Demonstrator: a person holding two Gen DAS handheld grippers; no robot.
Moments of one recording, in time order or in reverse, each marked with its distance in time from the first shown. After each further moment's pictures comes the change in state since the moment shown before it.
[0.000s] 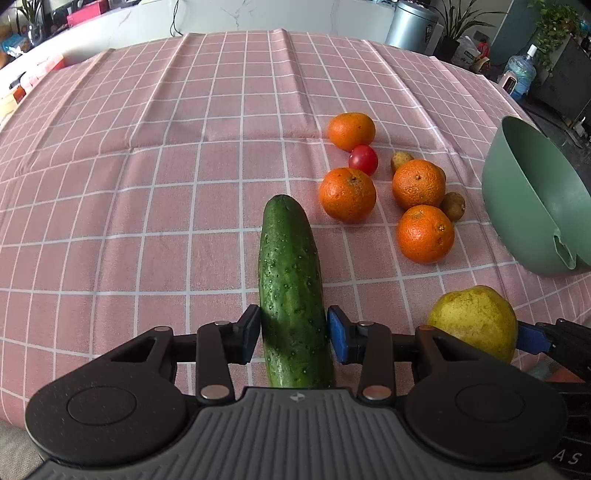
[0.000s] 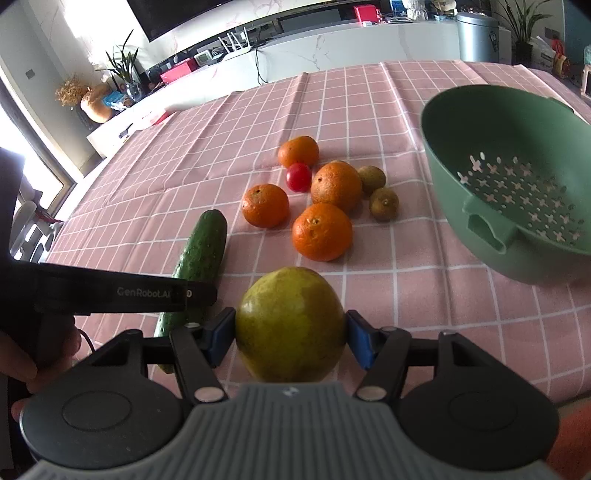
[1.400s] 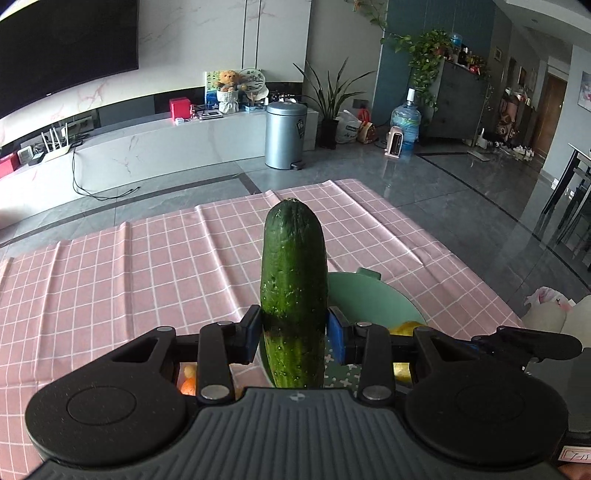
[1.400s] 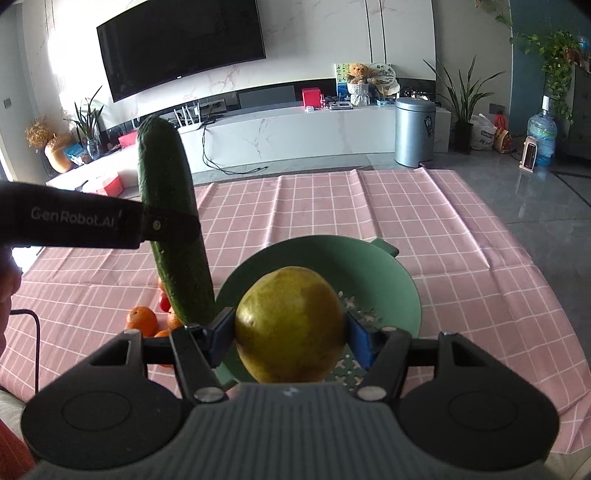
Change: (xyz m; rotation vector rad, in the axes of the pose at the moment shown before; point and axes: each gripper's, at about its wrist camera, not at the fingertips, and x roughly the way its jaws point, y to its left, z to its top) left arm -0.078 -0.182 0.093 0.289 -0.349 -0.179; right arm -0.114 -0.109 0.068 -0.070 -0.239 -0.192
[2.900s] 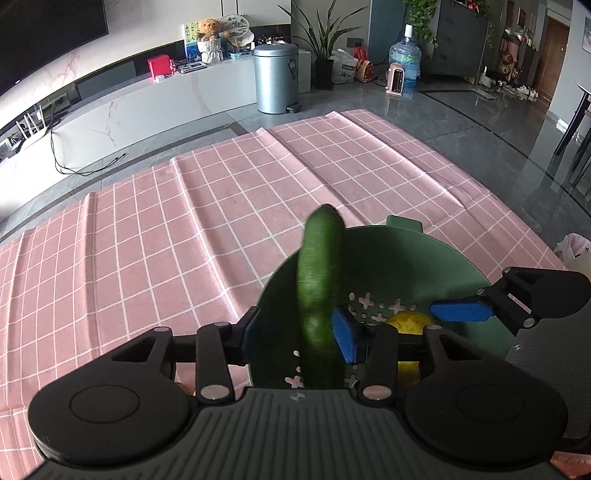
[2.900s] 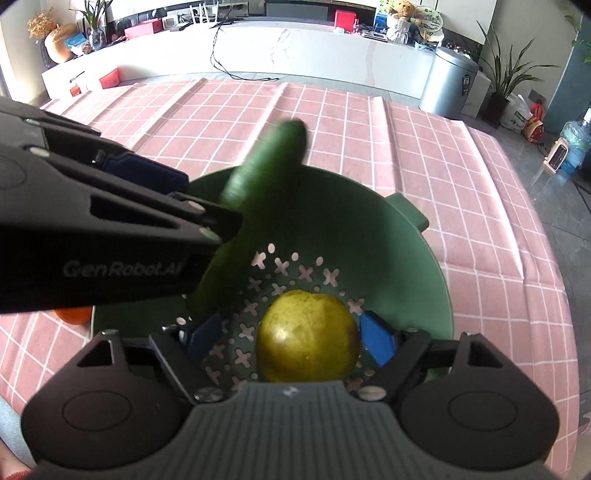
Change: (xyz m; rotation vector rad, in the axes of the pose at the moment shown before) left arm 0.092 0.002 -0.007 0.082 0.167 0.019; right arm 0.122 -0.014 0.012 -0.205 0.271 -0.045
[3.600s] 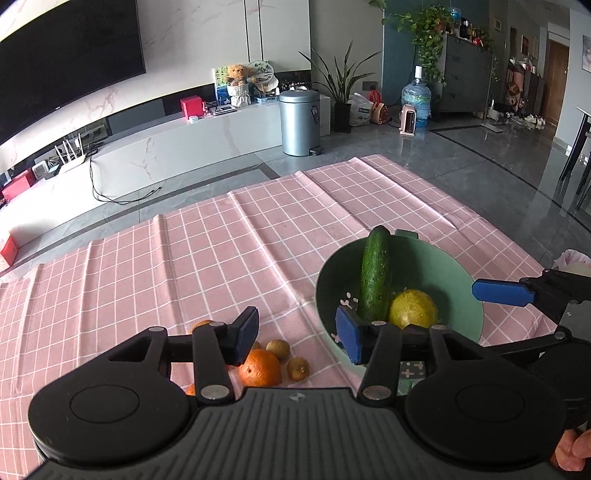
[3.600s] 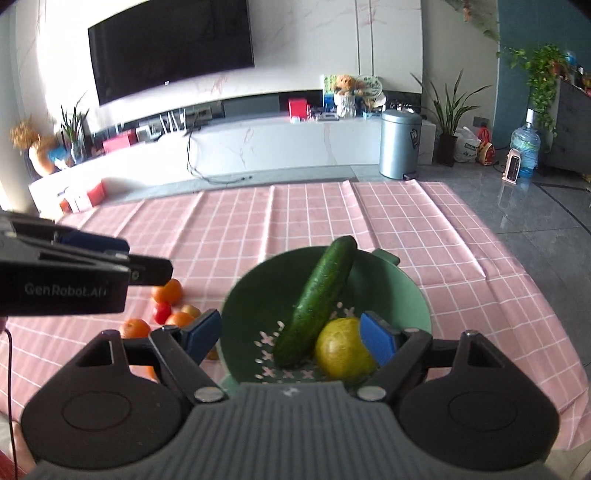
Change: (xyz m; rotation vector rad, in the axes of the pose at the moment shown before) left arm -0.117 0.028 -0.043 -0.005 -0.137 0.066; right arm -0.104 0.053 -0.043 0.231 -0.332 -0.024
